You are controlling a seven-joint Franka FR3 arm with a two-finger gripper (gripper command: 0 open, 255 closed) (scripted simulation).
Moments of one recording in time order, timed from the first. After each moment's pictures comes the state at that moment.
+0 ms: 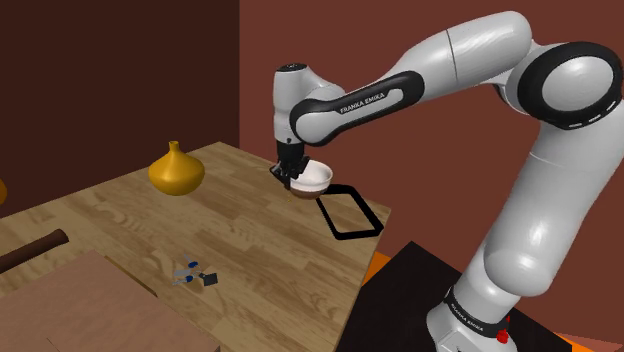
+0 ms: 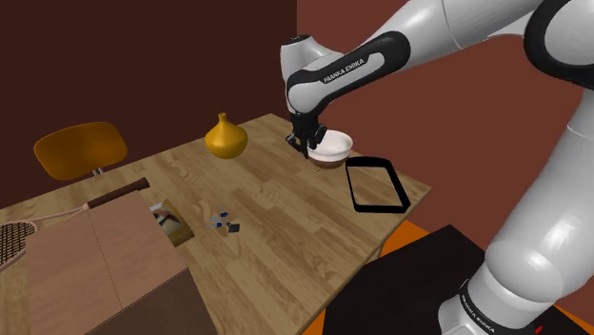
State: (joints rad) arm 0.06 0.09 0.32 -2.03 -0.23 2.10 0.50
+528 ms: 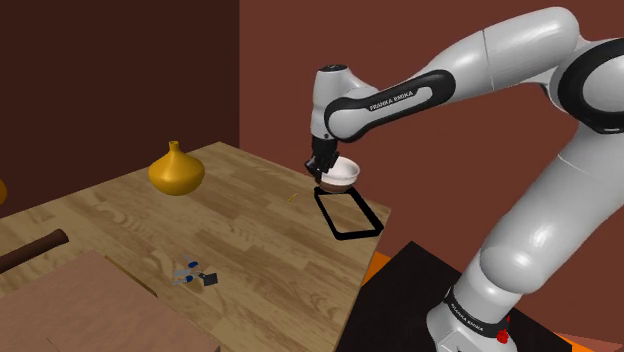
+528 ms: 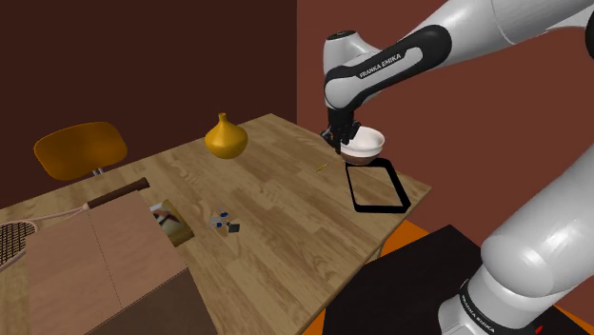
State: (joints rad) arm -0.03 -0.10 0.23 -2.24 -0.18 2.16 0.30
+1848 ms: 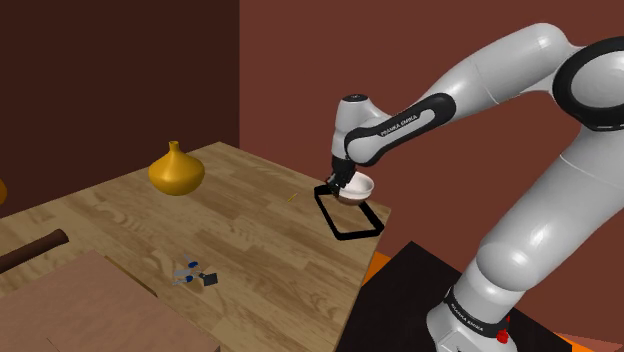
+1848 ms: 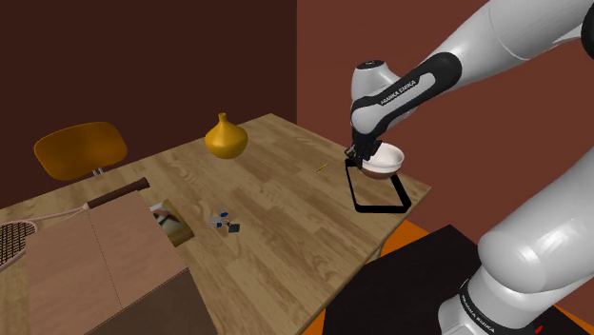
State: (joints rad) arm -0.10 -0.11 0.15 -2.45 -0.21 2.38 0.20
